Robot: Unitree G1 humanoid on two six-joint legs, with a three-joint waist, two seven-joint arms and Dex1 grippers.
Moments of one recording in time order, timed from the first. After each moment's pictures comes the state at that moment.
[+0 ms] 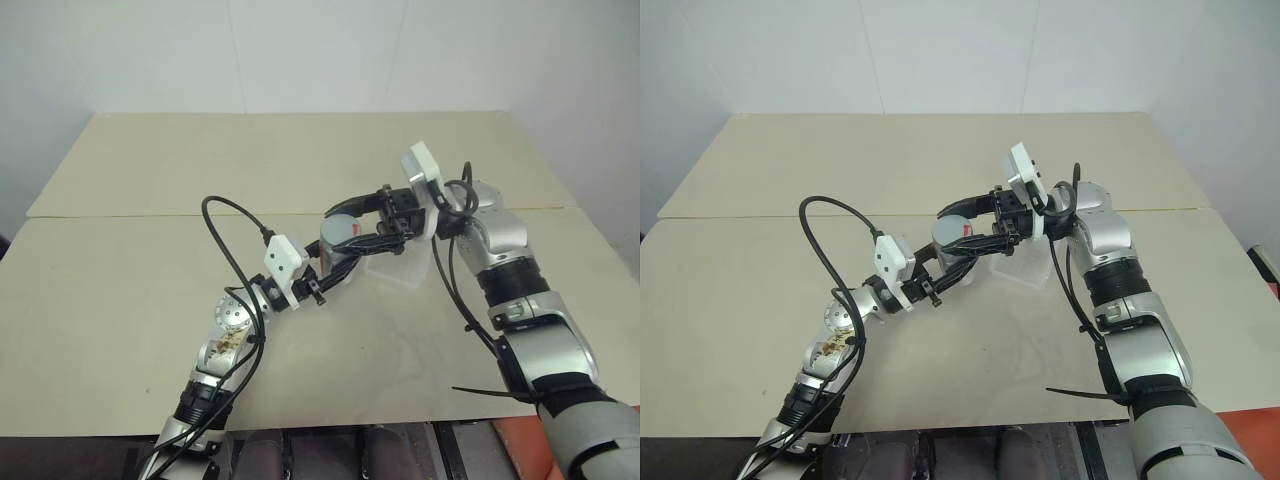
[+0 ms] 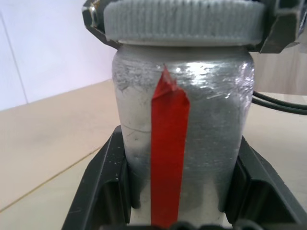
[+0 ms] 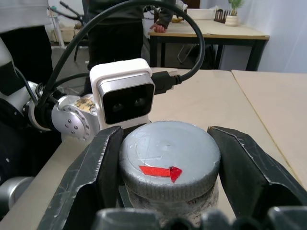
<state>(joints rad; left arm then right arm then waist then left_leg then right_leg) -0.35 0.16 -0.17 -0.02 -0.24 -0.01 -0.69 -1.02 -0.42 0.21 0.56 0.53 0.16 1.55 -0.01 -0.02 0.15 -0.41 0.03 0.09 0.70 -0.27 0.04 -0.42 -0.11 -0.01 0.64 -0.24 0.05</state>
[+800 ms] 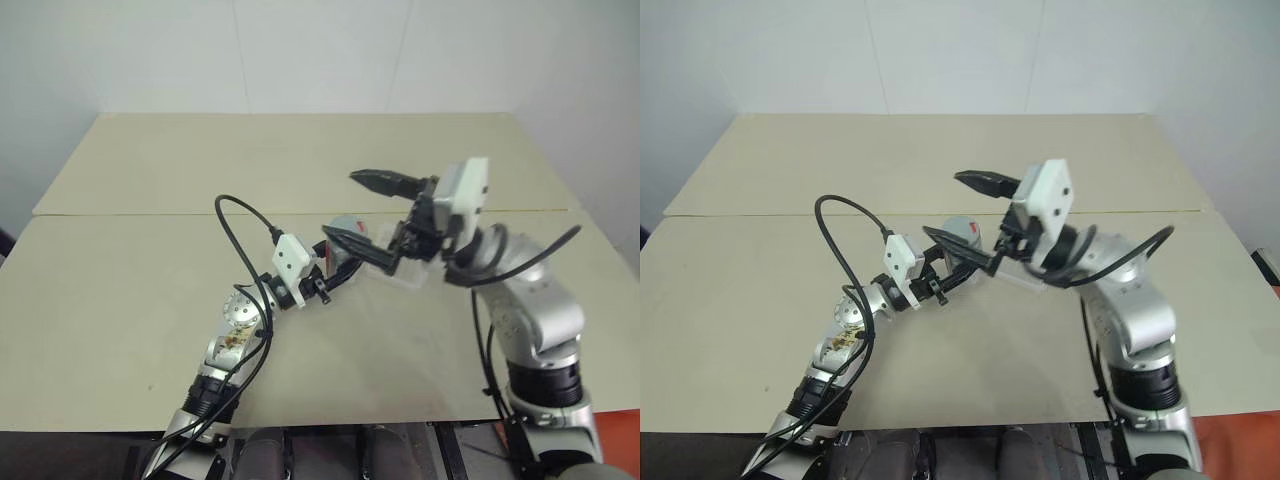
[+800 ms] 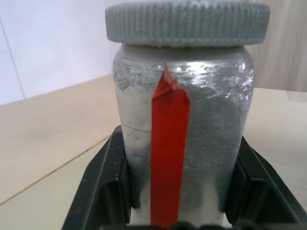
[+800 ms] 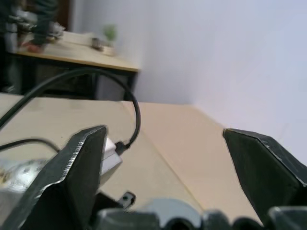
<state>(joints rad) -0.39 0.15 -0.17 0.06 -0.23 -0.04 -0.70 -0.50 -0.36 0.11 -0.53 0.36 0.46 0.62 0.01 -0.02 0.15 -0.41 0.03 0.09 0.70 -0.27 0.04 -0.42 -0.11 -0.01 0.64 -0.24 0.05</state>
